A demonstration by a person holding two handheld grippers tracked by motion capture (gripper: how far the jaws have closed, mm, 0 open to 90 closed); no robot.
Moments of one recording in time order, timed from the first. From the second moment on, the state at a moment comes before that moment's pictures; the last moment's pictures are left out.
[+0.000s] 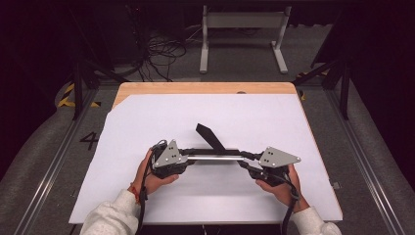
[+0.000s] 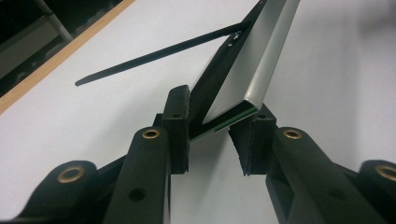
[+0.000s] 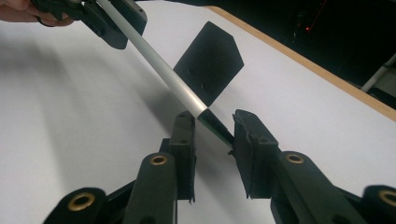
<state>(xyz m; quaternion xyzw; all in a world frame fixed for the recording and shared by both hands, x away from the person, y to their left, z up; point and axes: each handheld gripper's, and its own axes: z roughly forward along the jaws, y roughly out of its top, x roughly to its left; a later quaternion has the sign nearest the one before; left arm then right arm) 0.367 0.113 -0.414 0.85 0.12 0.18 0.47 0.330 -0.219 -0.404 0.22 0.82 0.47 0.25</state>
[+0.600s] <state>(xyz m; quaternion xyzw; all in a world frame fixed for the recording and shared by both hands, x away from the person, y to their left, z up) 0.361 0.115 -0.409 0.85 0.11 0.17 0.48 0.322 -0.220 -0.399 0.21 0.81 0.48 0.26</state>
